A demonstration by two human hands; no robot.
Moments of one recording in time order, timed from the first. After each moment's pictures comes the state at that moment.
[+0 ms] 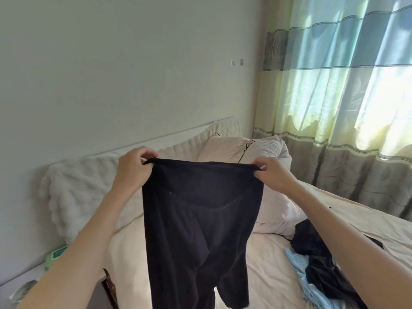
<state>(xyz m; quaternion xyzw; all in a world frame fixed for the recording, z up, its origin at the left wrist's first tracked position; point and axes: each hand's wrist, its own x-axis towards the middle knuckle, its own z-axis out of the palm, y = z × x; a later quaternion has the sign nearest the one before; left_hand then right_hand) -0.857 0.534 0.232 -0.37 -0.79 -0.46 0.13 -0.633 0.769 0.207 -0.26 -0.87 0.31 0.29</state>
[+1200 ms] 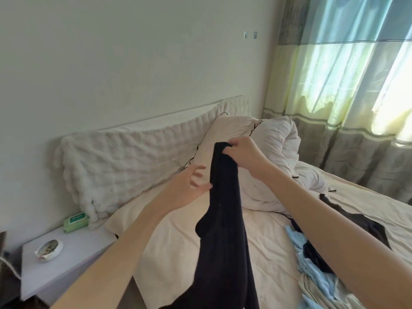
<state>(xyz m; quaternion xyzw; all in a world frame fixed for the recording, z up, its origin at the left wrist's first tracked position) -0.772 0.547 0.155 -0.48 -0.78 -0.39 -0.11 -0.669 0.694 0.214 -0.27 -0.81 0.45 0.26</state>
